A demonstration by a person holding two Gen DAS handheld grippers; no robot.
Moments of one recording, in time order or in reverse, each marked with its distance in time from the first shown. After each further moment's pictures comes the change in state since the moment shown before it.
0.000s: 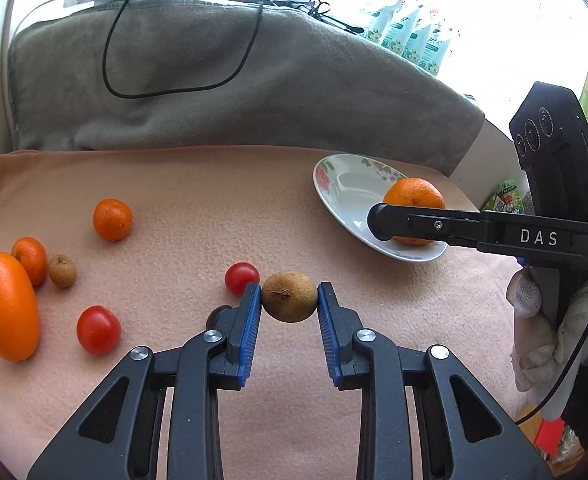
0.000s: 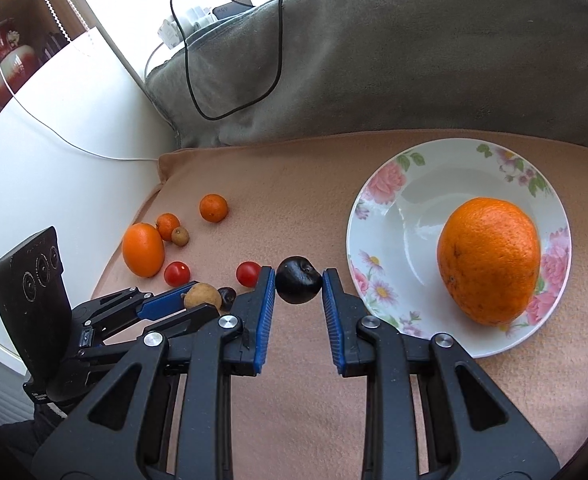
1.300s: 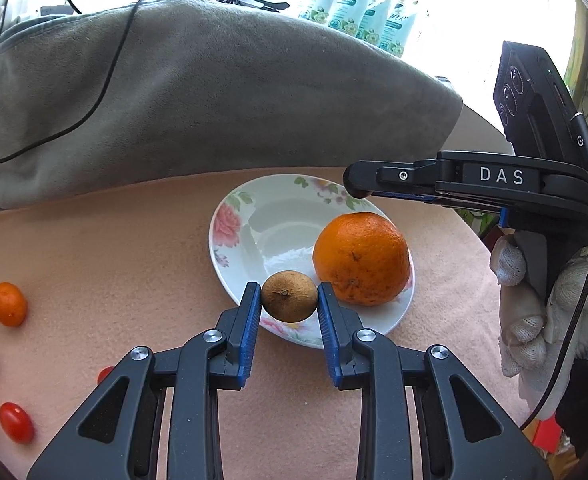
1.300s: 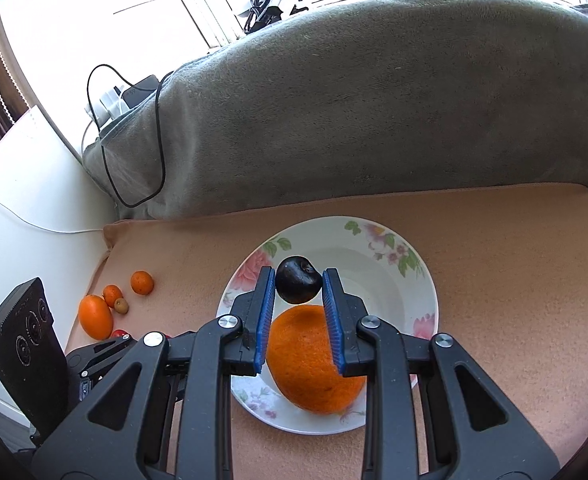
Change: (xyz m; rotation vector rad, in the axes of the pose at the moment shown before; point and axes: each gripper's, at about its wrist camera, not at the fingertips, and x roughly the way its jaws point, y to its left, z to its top) left arm 0.063 -0.061 0.044 0.084 0.026 -0.070; right arm -0.032 -0.086 0.046 0.113 -0.106 -0.131
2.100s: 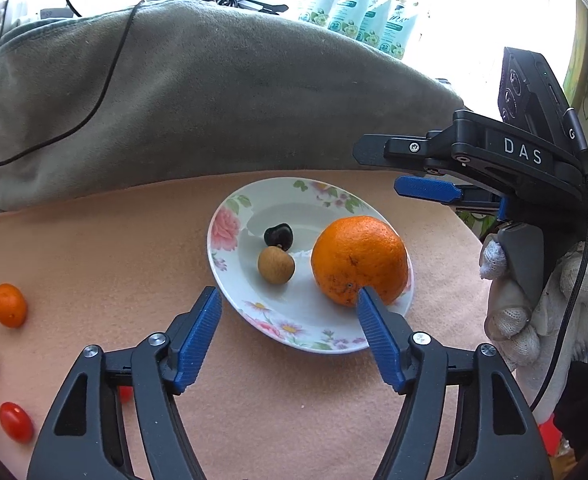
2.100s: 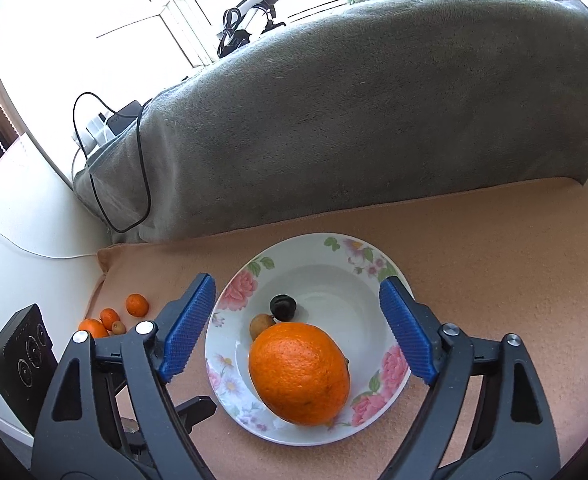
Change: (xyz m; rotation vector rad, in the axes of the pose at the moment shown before) left arm 0.001 -0.006 0.004 -0.006 -0.009 0.009; right arm -0.007 -0.013 0.004 0.071 -0.055 -0.013
